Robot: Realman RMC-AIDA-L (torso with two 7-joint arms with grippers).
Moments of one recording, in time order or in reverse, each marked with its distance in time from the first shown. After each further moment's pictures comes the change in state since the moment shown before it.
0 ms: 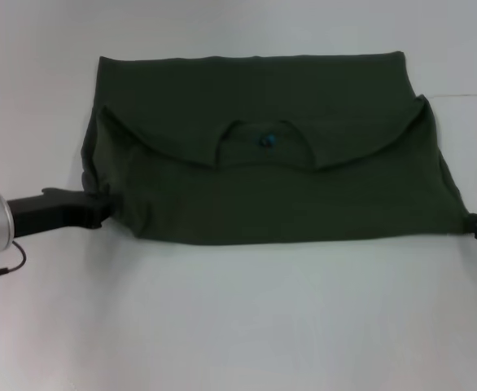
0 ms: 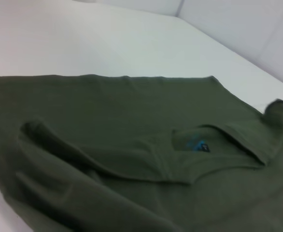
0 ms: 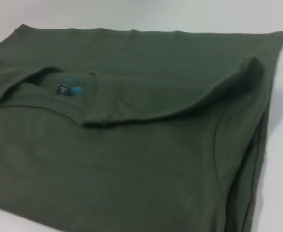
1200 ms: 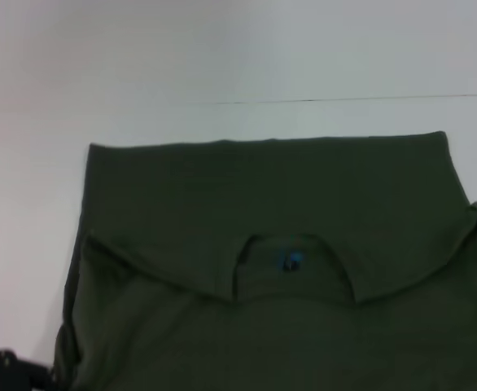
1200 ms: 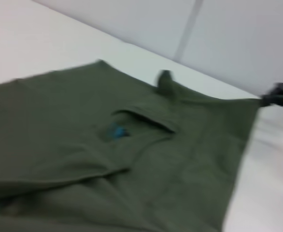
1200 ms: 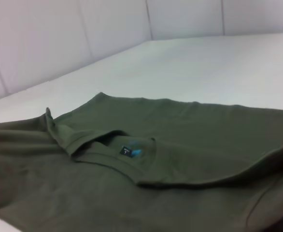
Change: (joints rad) left arm 0.272 0.008 -0.201 0.170 0.145 0.761 0.481; right arm -0.396 0.005 0.314 -0.092 0.066 -0.744 -0.474
